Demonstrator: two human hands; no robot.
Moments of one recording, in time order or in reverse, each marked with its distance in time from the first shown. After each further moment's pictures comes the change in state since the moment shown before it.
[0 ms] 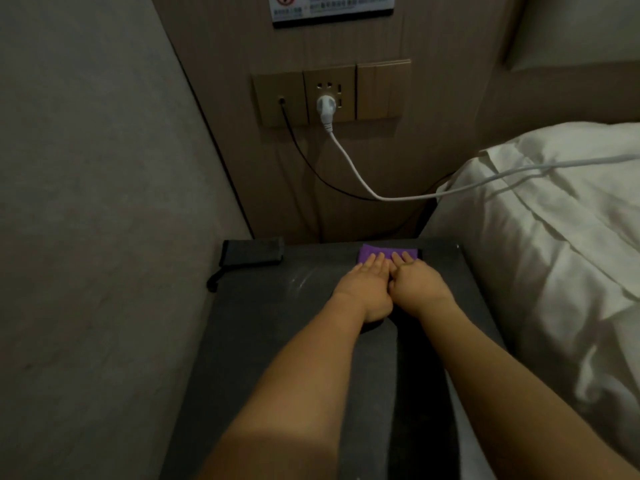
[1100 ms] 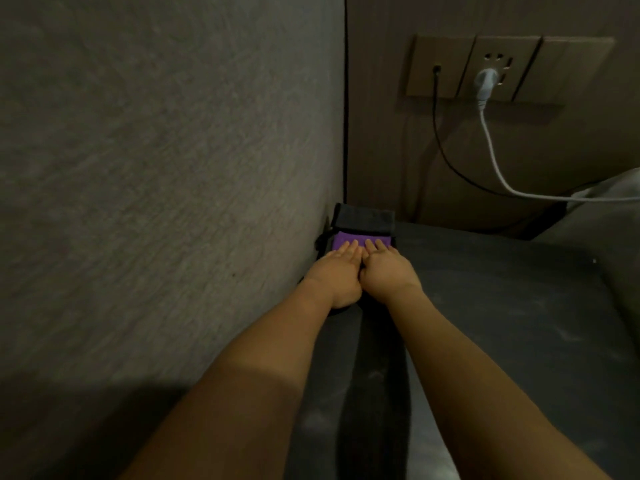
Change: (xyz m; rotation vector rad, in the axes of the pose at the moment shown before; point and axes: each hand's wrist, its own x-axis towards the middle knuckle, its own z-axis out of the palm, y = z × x) left_hand -0.130 -0.171 0.003 -0.018 0.072 -0.264; right_hand 0.017 -0.213 0.014 0.043 -0.019 -0.279
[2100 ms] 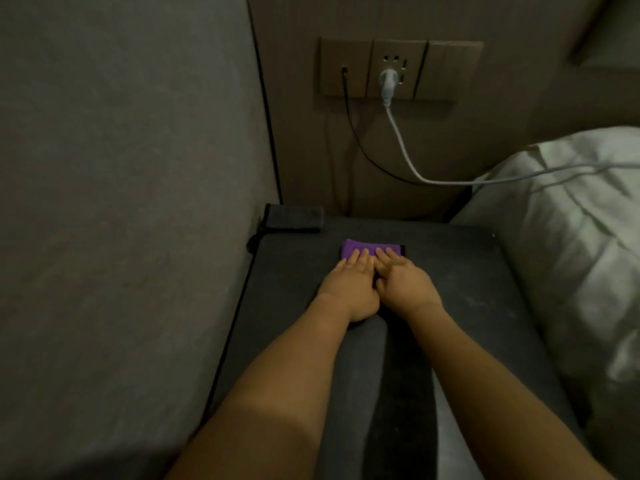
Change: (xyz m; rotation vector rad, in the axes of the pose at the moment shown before) left_hand 0.021 0.125 0.019 -0.088 -0.037 0.164; right_hand -0.083 0.112 -0.001 0.066 0.136 0.190
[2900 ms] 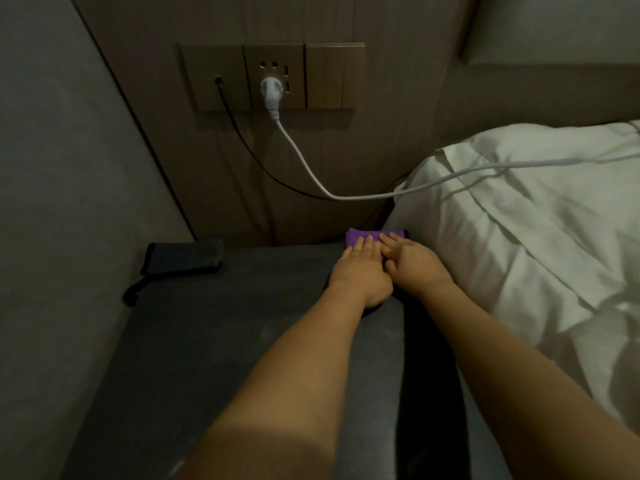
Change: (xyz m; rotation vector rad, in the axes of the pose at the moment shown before) left_hand 0.137 0.120 0.001 0.032 0.026 0.100; right_hand 0.049 0.169 -0.040 -0.098 0.028 0.071
